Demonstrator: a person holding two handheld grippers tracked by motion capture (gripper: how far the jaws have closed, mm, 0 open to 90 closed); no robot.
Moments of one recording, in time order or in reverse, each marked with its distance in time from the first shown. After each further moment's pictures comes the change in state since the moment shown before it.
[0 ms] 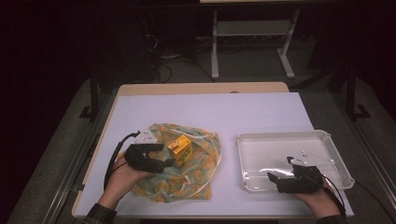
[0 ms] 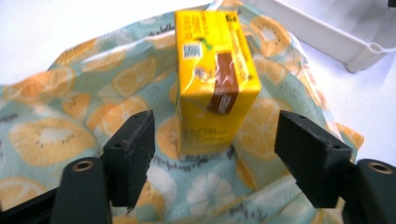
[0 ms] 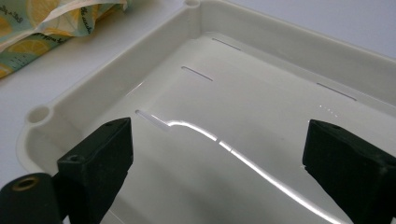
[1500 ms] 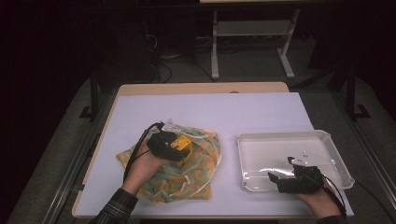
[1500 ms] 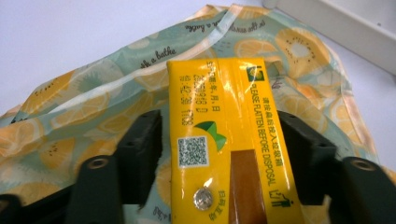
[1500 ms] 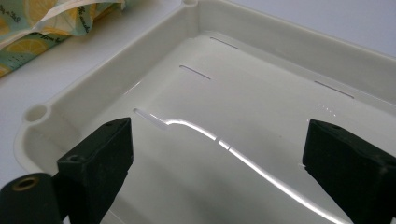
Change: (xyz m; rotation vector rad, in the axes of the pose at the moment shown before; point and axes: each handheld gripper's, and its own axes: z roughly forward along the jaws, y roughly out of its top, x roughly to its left) left arm -0.002 0.039 0.051 0.130 0.053 0.014; right arm -0.001 -0.001 -0.001 0.003 -0.003 0.006
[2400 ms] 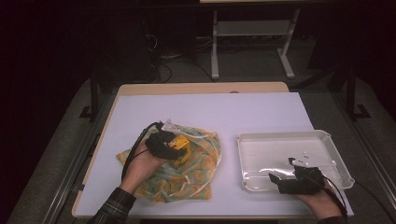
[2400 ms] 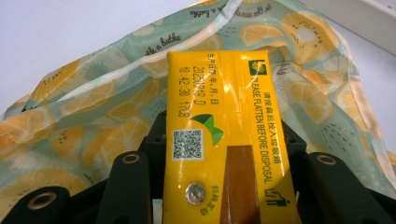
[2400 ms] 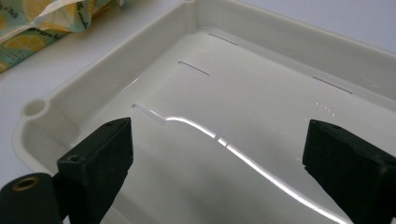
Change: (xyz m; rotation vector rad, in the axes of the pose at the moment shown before) left arm 0.002 0.000 -0.005 0.039 0.005 0.014; right arm -0.001 -0.003 -0.001 0.003 -0.004 -0.001
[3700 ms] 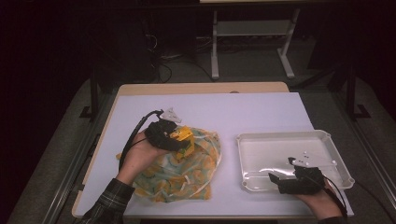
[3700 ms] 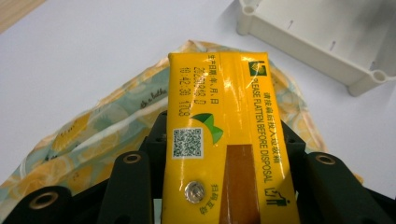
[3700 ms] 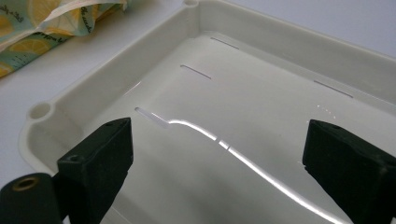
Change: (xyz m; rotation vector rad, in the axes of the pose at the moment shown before) left arm -0.002 0.034 -0.030 -0.041 -0.067 0.057; right arm 0.000 0.001 -0.001 -0.013 0.005 -0.012
